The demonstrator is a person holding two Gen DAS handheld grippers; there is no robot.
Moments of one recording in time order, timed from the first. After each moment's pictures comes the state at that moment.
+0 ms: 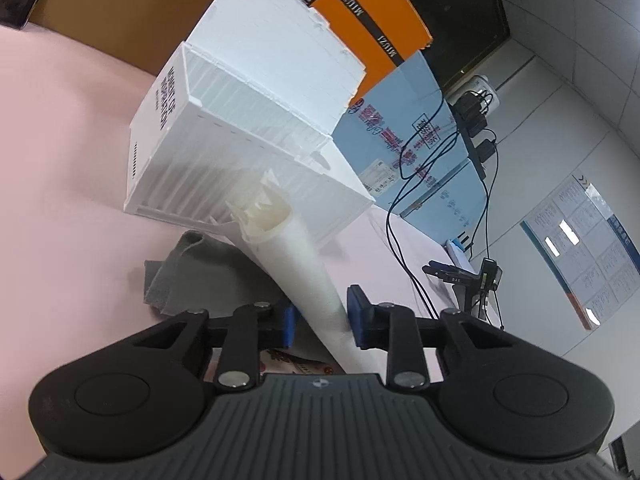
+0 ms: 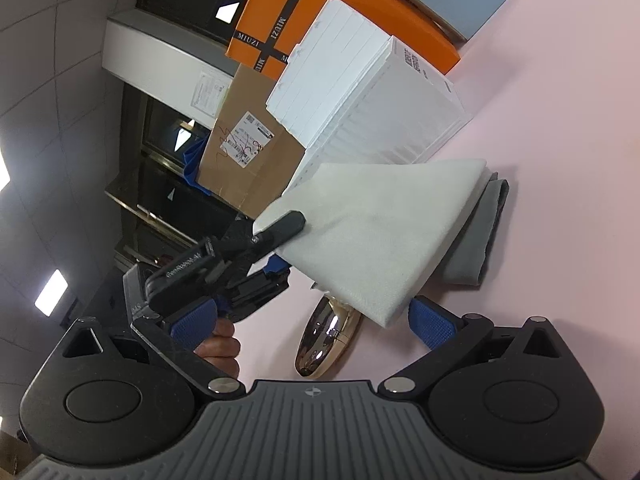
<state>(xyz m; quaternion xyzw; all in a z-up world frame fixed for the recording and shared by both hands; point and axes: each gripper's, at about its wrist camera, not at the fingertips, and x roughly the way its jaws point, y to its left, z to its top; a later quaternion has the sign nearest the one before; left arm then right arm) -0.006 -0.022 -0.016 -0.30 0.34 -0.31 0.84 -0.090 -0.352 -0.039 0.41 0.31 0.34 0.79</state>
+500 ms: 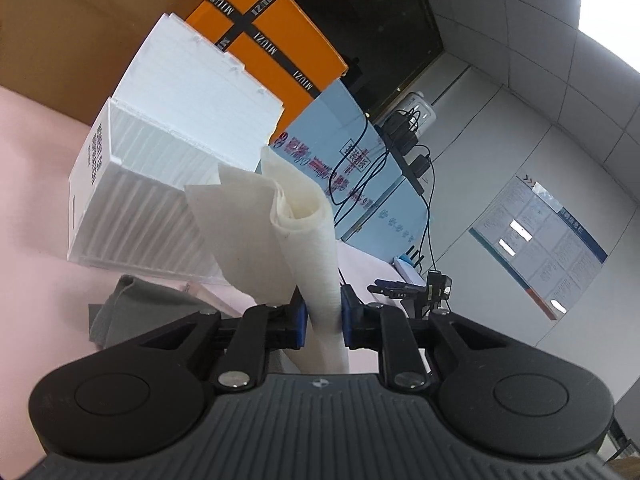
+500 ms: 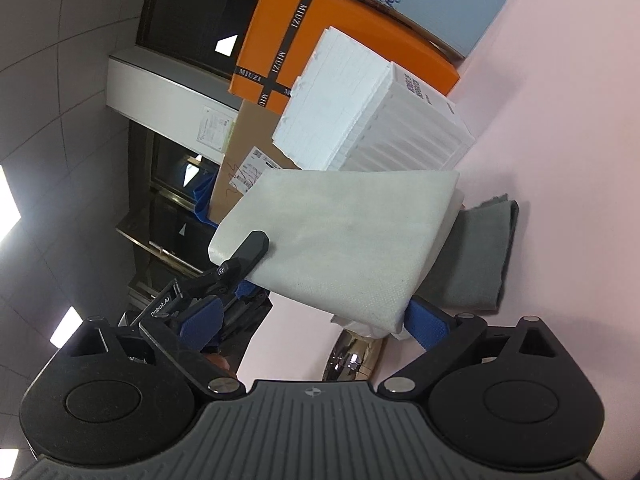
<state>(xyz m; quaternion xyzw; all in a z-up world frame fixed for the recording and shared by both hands) -0.032 -0.024 0.017 -0.27 0.23 -0.38 0.85 -0.087 -0.354 -0.031 0.44 0.27 0.33 0.79</state>
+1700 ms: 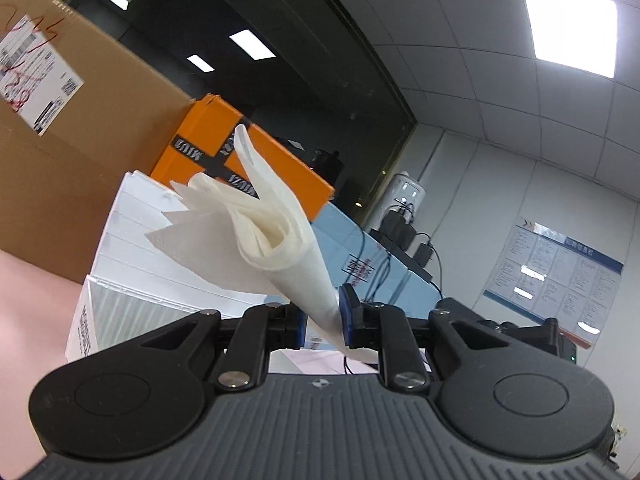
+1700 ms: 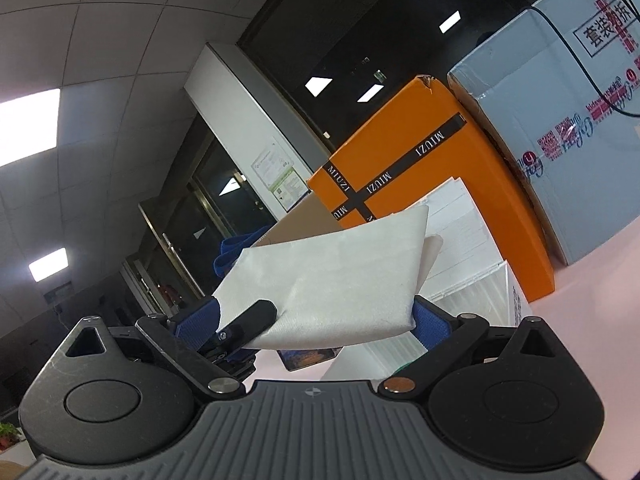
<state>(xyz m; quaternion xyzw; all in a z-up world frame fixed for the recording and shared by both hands) 0.019 -0.022 0.049 -0.27 0.08 -0.34 0.90 0.011 -0.338 0.062 0.30 0.11 0.36 0.88</state>
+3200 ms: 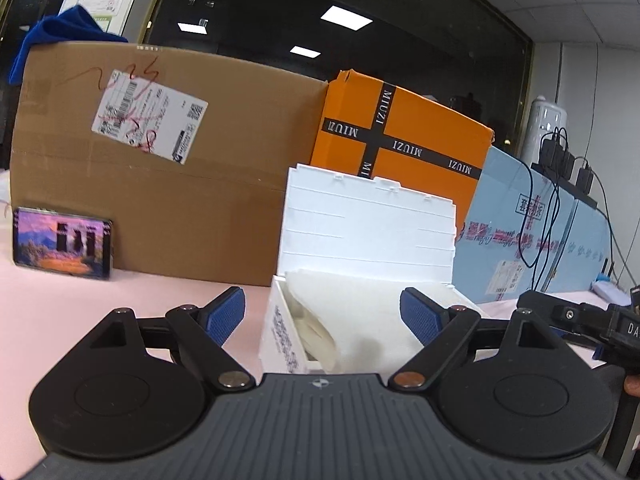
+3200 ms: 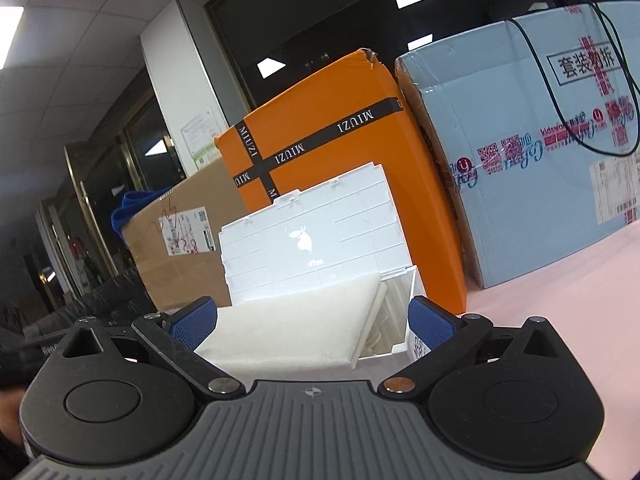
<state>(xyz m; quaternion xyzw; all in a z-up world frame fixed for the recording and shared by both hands) 0.024 -0.004 0.051 -0.08 0.15 -0.12 0.98 0.046 -0.321 0.034 0.18 0.13 0.25 0.94</state>
